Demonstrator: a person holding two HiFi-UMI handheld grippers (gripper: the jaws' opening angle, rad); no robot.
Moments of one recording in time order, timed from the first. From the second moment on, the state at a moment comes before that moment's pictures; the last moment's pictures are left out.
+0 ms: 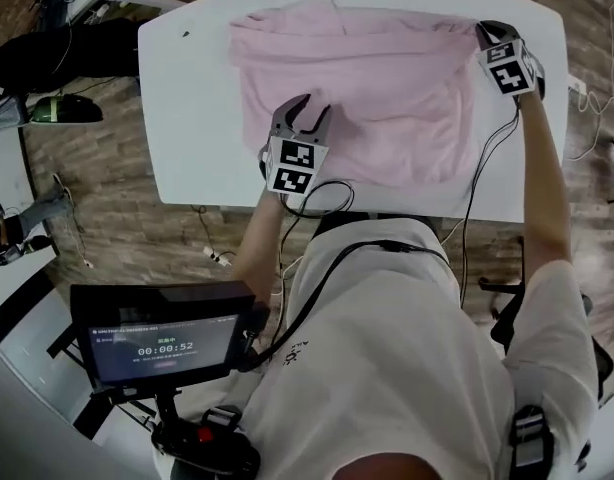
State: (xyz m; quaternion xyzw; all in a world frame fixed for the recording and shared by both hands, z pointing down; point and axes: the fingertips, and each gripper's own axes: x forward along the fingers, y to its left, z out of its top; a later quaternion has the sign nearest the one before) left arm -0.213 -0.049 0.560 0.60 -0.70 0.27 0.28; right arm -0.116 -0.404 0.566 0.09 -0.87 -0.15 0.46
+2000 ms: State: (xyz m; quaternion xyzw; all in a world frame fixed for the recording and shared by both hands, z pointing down) left arm -0.223 -0.057 0.583 0.58 -0.72 0.20 0.32; right arm -0.253 -0.215 0.524 -0.25 -0.92 0.07 0.31
